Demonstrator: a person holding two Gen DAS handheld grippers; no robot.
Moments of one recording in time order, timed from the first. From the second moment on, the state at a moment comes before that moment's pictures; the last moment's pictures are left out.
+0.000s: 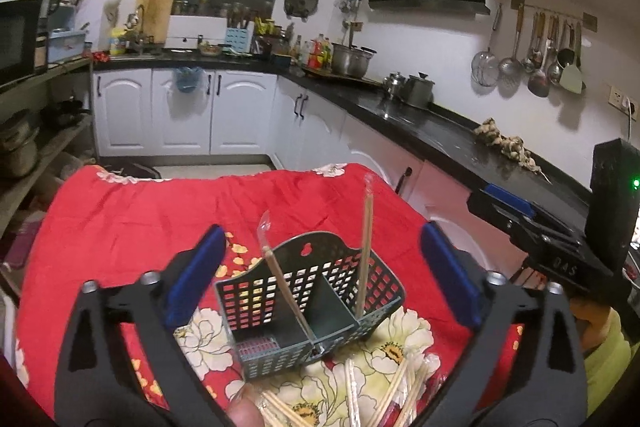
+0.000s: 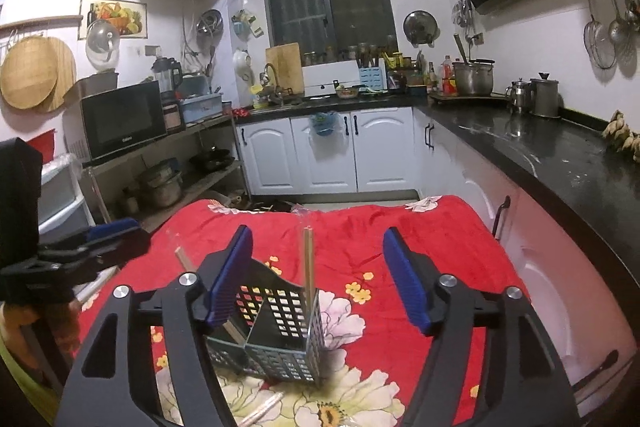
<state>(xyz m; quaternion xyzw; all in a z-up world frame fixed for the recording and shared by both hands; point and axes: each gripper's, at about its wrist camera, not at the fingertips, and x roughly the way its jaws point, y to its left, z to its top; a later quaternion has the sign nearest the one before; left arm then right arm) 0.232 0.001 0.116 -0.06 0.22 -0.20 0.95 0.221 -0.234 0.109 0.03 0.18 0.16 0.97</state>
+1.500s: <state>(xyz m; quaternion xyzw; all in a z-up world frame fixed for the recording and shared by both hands) 0.146 0.031 0.068 -0.06 0.25 -0.15 0.95 0.127 -0.227 0.065 -0.01 0.21 0.18 0.96</state>
